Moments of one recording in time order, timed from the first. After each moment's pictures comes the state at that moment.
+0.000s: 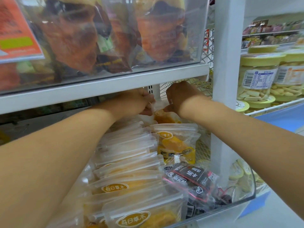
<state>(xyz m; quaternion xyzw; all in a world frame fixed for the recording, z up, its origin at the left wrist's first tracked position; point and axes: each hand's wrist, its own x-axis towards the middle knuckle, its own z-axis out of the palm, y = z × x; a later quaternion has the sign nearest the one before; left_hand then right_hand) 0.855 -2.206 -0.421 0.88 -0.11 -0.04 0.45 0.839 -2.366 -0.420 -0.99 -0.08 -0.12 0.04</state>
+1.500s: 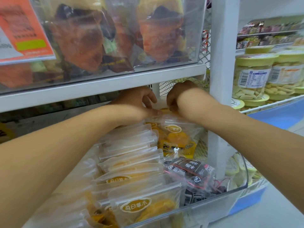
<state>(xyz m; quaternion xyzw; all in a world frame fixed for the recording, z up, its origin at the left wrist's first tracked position) 0.824 -2.195 -0.417 0.94 -0.20 0.06 0.25 0.814 -2.368 -0.409 -0.99 -0.08 -0.10 0.03</state>
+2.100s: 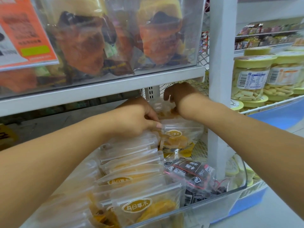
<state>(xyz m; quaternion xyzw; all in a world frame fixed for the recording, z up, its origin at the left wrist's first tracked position) 0.790 -2.197 -0.409 0.95 -0.24 -0.03 0.18 0.821 -2.368 -0.409 -0.99 -0.08 -0.08 0.10</state>
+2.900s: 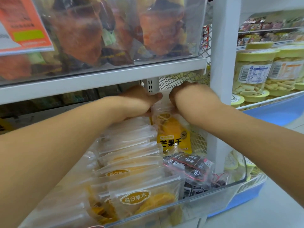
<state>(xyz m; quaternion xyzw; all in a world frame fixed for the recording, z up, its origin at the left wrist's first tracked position) 0.814 -2.215 -0.414 0.94 -0.10 -0.01 0.33 0.783 -2.369 -0.417 -0.97 -0.10 -0.18 -0.14</state>
